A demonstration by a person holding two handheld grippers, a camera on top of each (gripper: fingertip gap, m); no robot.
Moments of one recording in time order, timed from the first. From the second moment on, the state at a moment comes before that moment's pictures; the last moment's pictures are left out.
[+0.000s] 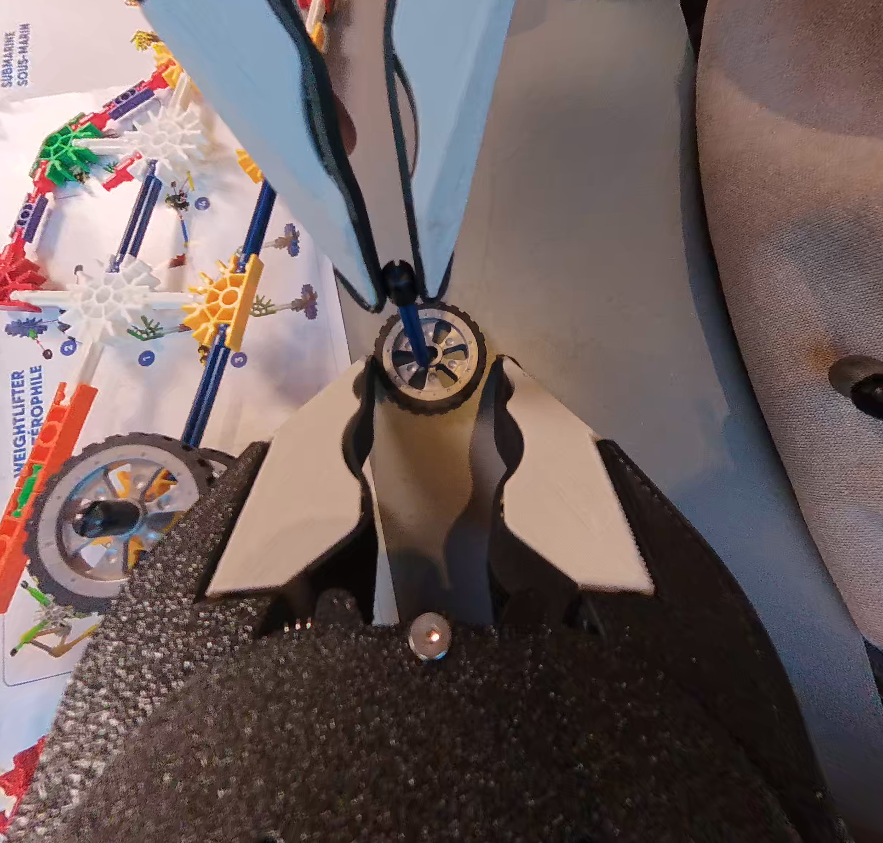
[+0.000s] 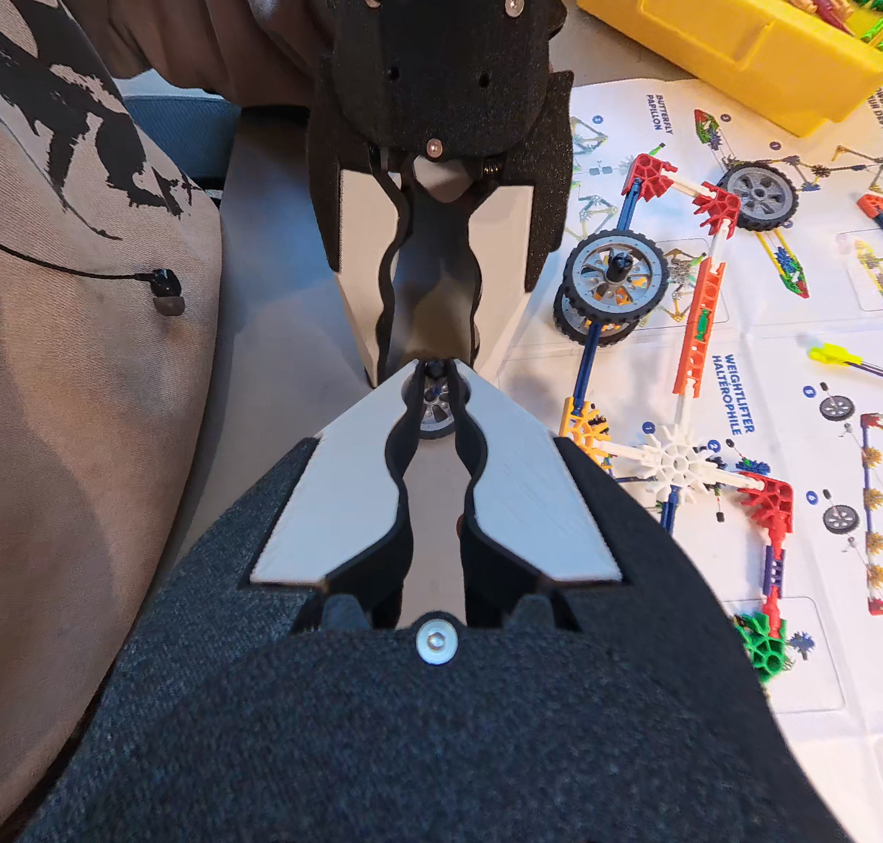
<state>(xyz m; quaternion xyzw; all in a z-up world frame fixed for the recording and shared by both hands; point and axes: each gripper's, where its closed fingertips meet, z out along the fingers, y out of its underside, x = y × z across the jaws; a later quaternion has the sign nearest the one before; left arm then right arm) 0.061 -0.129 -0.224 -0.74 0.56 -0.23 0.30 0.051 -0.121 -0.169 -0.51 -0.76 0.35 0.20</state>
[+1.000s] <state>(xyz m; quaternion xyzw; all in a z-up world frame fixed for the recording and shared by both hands) 0.057 -0.115 -0.185 -0.73 0.51 -0.27 0.36 0.057 -0.114 -0.159 -0.51 -0.75 0.34 0.25</state>
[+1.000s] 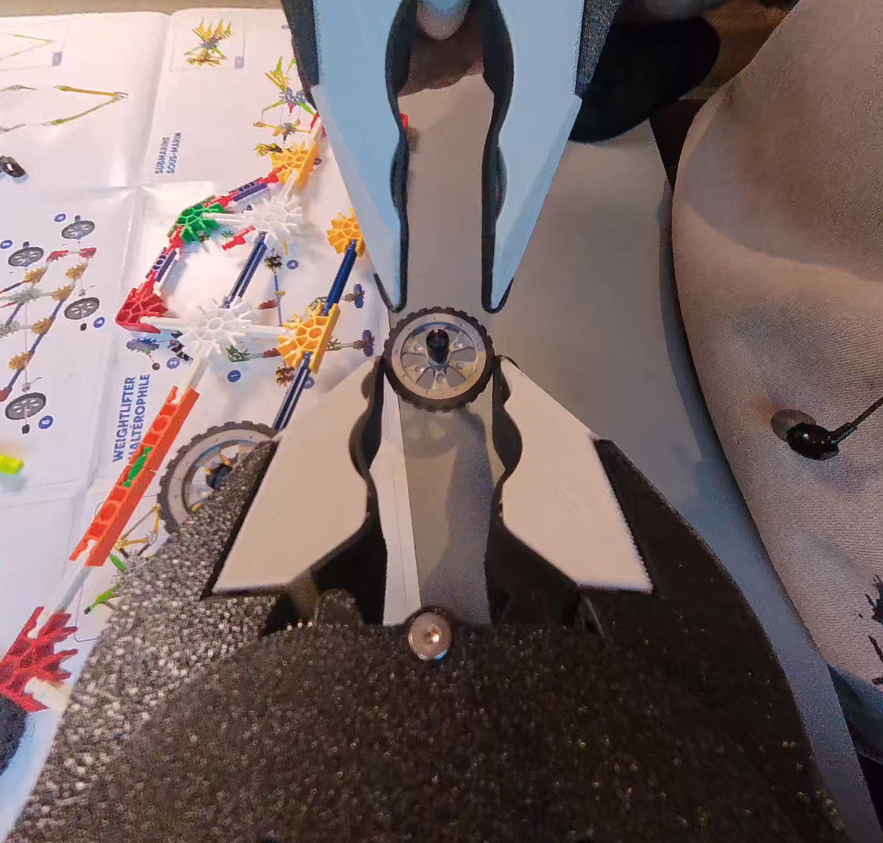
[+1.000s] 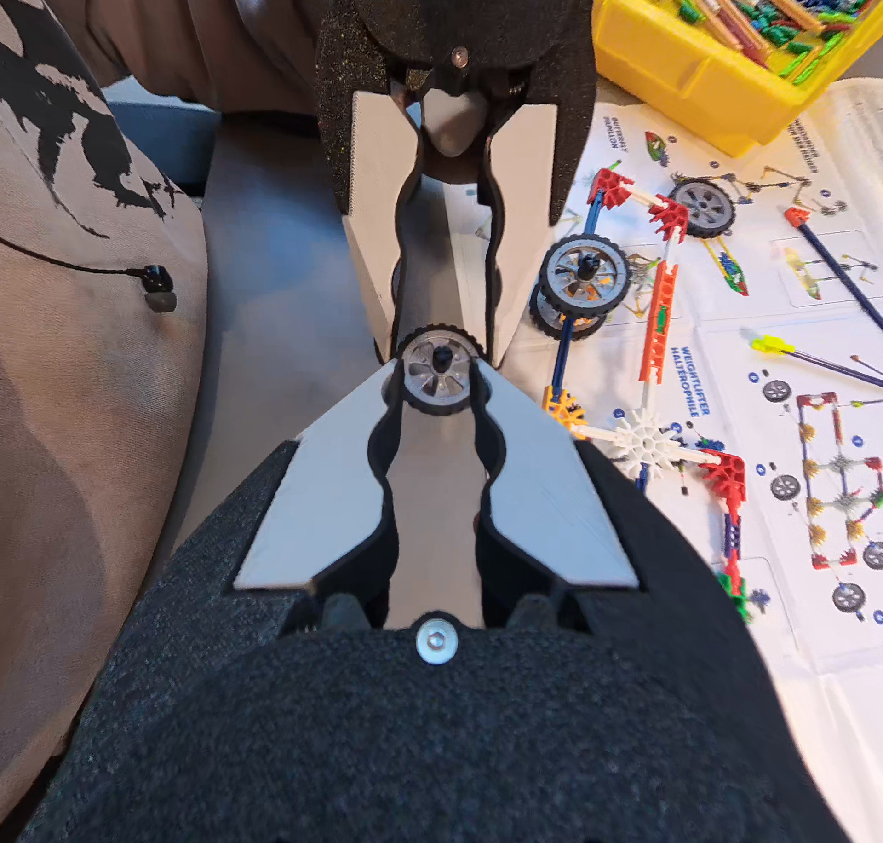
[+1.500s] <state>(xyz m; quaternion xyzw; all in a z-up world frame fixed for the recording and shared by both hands) 0.051 -0.107 -0.132 -0.70 0.43 -0.37 0.43 0.042 -0.105 -0.137 -0.52 -0.65 0.44 0.34</state>
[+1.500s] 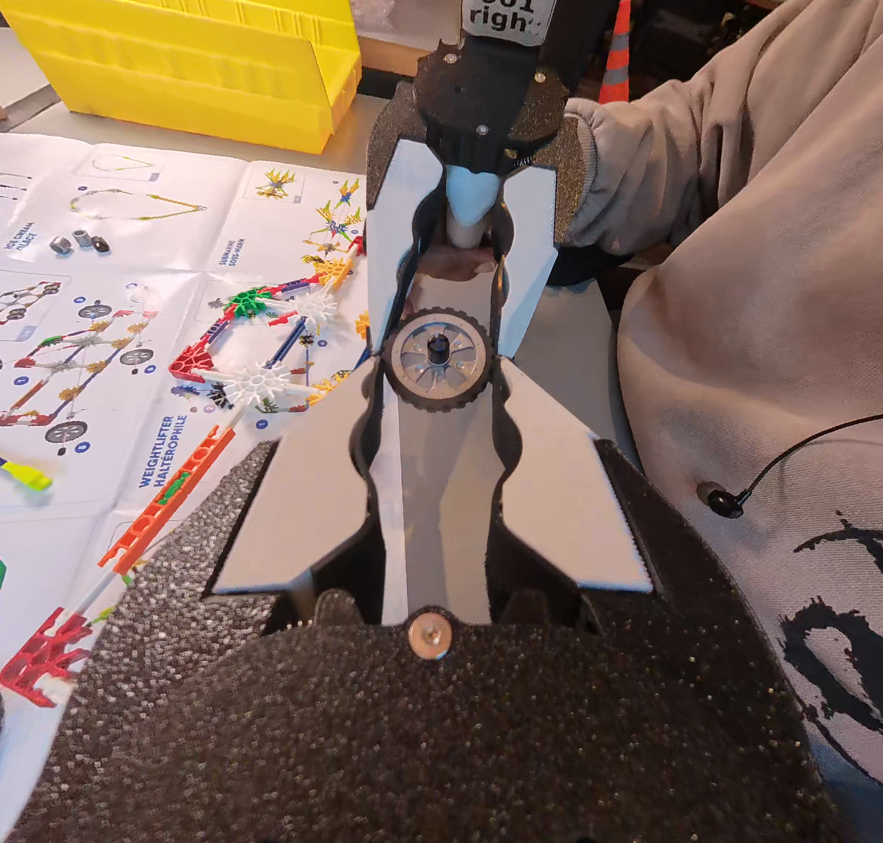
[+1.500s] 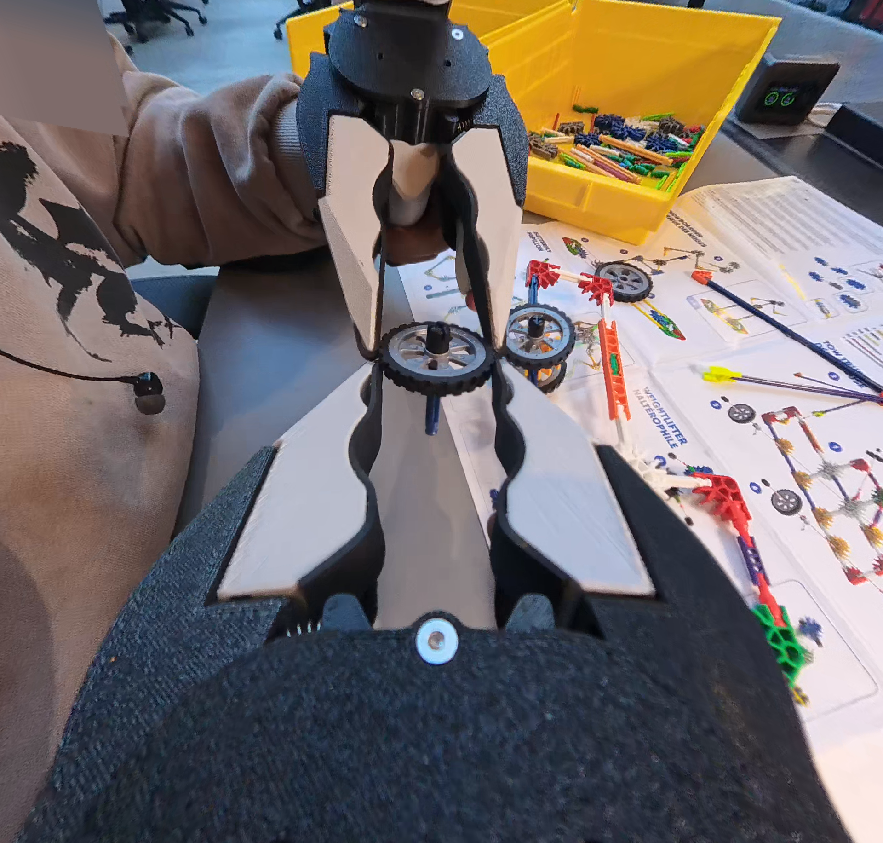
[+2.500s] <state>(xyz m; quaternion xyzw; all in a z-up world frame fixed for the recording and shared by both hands) 0.043 -0.066 -0.139 -0.76 0.16 -0.50 0.40 0.040 -0.053 -0.148 -0.49 -0.64 0.31 0.50</state>
